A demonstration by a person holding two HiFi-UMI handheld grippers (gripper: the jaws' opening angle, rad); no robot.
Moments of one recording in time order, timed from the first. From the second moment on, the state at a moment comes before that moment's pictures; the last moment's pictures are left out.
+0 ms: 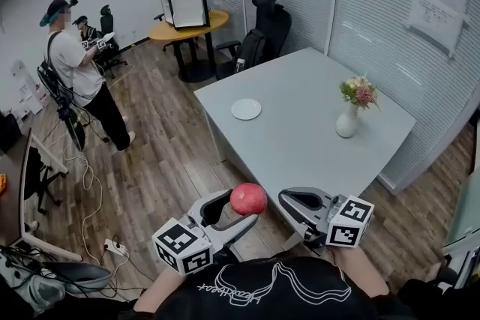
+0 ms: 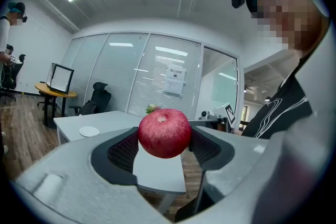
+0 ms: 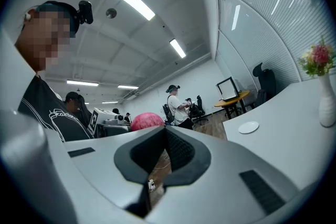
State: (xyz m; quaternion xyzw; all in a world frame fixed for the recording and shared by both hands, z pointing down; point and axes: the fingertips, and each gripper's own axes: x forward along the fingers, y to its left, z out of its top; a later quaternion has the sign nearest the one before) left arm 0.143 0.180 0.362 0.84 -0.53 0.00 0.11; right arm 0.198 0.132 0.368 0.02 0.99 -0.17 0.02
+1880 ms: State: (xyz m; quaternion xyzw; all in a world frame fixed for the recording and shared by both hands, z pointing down) left arm -0.191 -0.087 0.402 0.89 -0.42 0.04 0.18; right arm -0.109 -0.114 0.420 -0.15 0.95 -0.26 0.00
